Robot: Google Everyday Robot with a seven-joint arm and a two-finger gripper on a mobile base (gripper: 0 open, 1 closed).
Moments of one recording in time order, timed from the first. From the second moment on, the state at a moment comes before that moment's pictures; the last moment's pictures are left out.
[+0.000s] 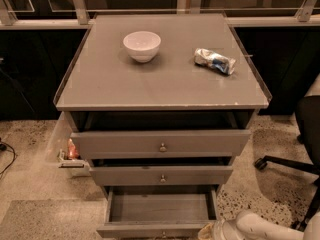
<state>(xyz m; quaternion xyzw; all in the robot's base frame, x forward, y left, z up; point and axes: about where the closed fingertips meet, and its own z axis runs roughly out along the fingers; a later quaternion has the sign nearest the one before) 0.402 -0.214 0.168 -0.53 0.79 0.21 0.23</state>
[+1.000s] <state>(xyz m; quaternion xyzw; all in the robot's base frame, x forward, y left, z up) 0.409 -0.211 0.168 -0.53 0.79 0.21 0.23</state>
